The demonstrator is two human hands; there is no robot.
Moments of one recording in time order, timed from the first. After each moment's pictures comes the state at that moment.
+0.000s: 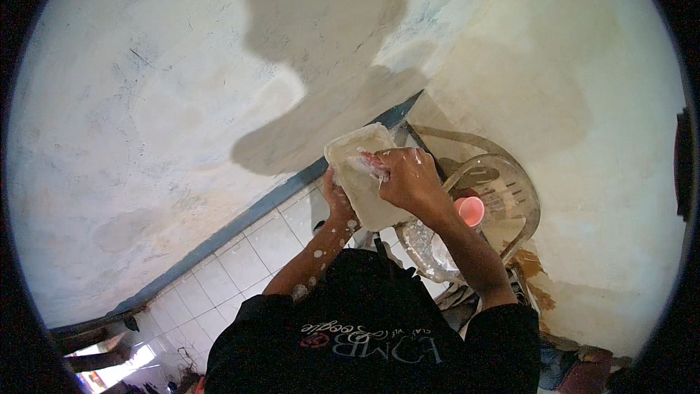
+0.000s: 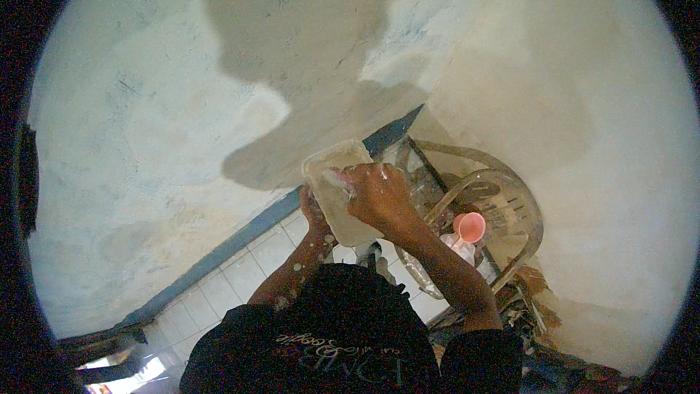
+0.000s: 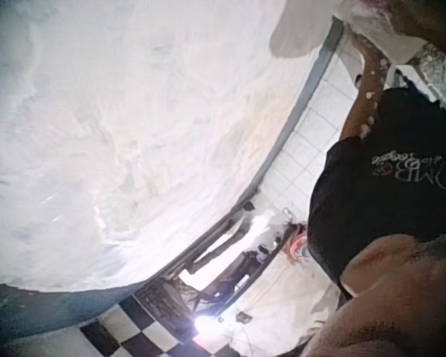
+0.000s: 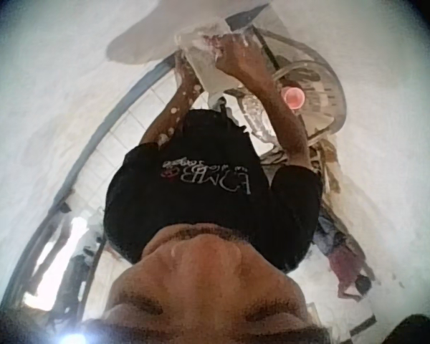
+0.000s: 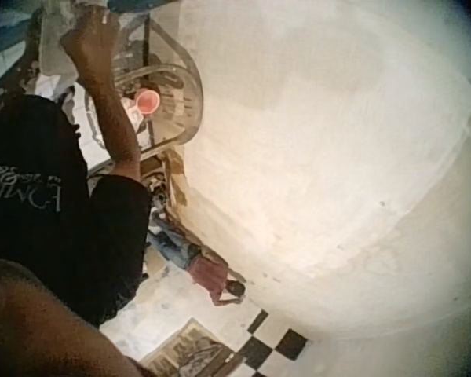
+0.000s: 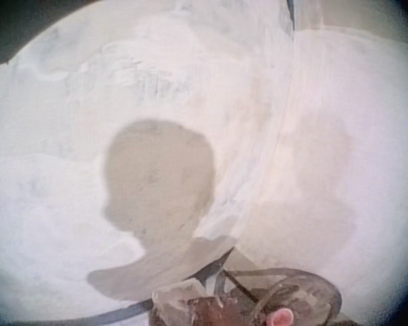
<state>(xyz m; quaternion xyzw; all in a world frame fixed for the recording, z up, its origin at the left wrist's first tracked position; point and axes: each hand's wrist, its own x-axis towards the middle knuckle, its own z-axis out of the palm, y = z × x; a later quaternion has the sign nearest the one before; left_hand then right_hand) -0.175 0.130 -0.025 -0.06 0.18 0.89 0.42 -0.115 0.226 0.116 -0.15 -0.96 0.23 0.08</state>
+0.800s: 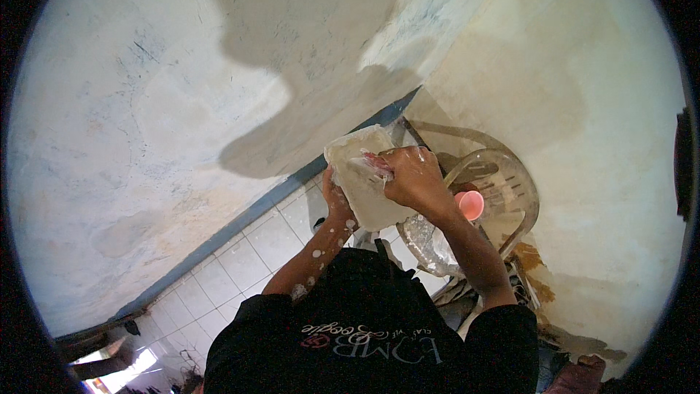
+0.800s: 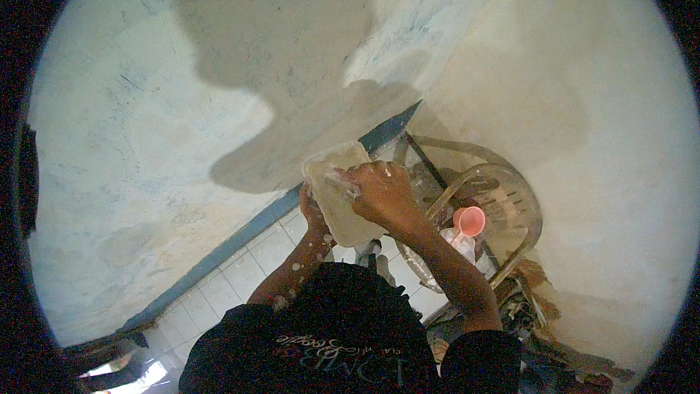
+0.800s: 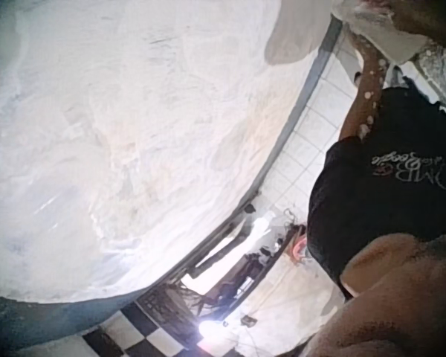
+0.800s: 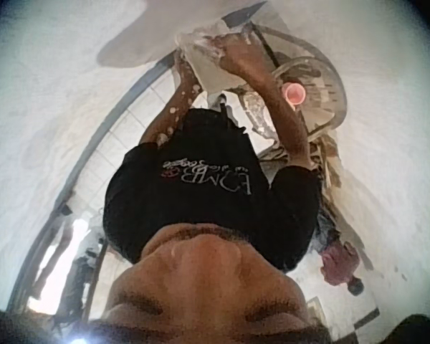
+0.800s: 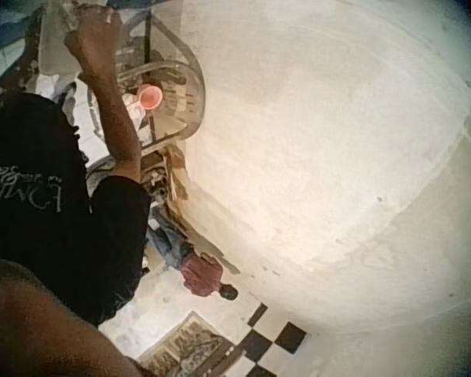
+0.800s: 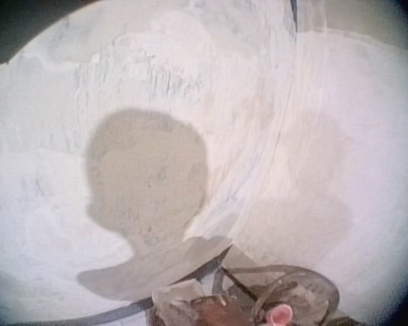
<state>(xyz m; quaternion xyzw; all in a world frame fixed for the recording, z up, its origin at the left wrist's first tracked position) -0.179 0.112 -0.003 -0.17 0.23 0.86 0.43 -0.117 0.213 0.110 -0.14 -0.97 0.18 0.06</state>
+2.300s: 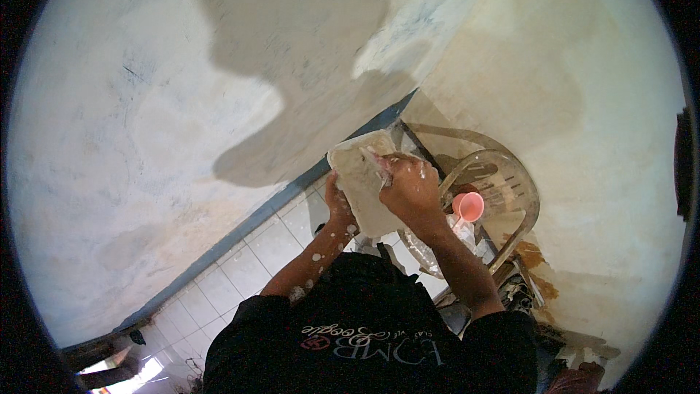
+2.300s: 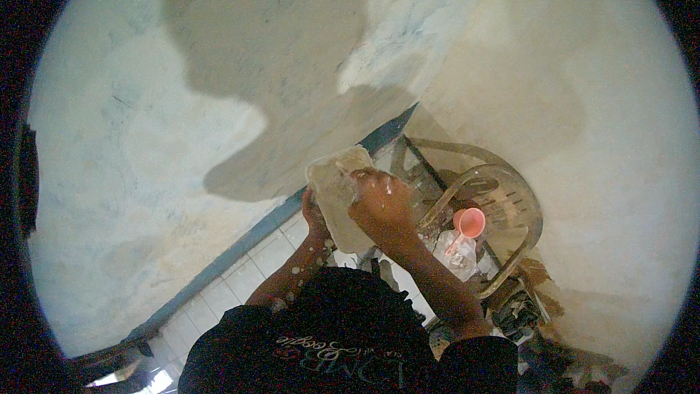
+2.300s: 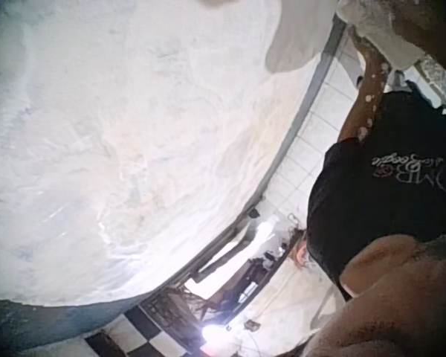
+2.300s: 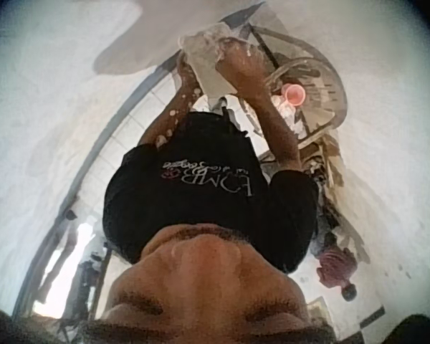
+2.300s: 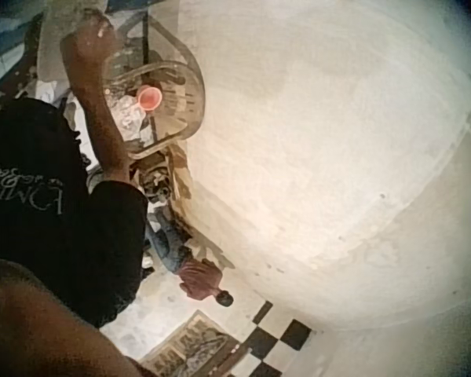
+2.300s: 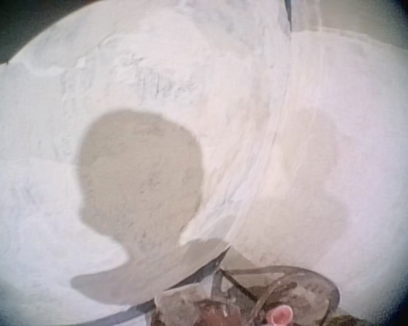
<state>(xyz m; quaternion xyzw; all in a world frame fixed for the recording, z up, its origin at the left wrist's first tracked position) -0.185 0.116 -0.017 -0.13 0.21 0.84 0.48 -0.108 0.210 0.075 -0.22 -0.94 0.21 0.16</state>
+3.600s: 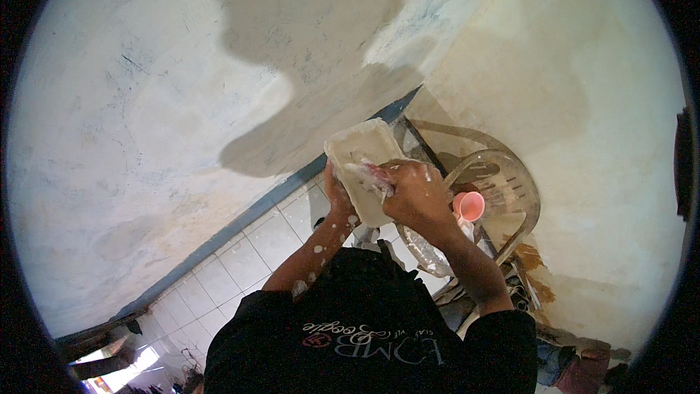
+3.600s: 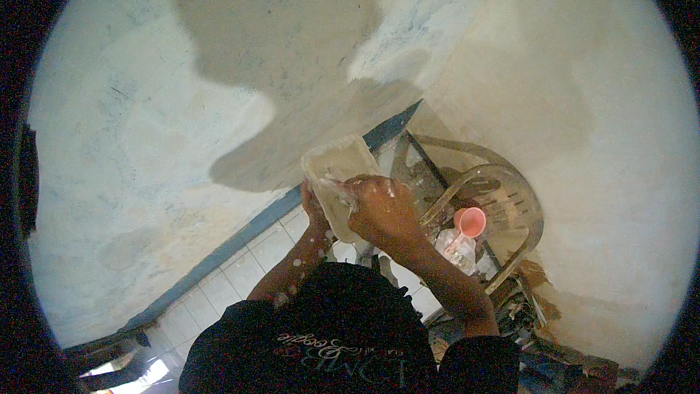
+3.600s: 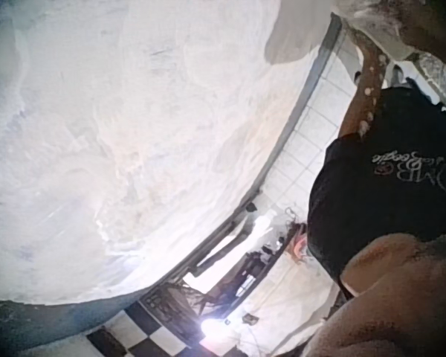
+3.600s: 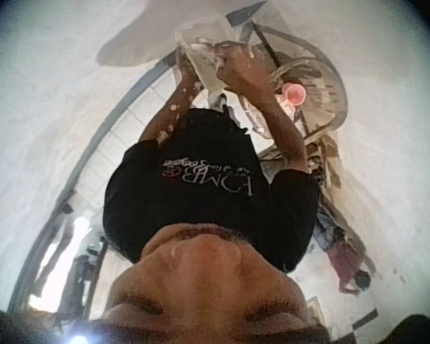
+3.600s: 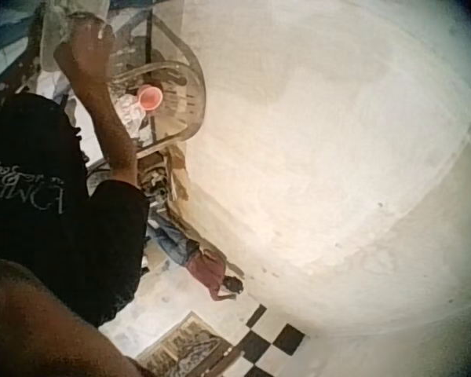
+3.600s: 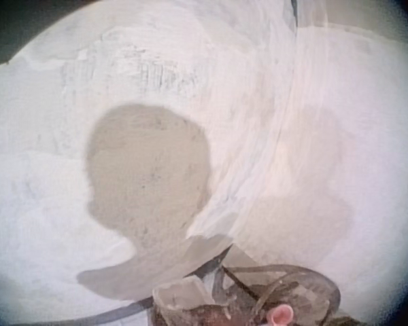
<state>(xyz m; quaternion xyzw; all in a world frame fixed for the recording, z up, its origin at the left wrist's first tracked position) -0.188 0.130 -0.030 -0.12 0.17 0.88 0.44 -0.109 0.211 0.113 -0.17 -0.95 0.23 0.09</state>
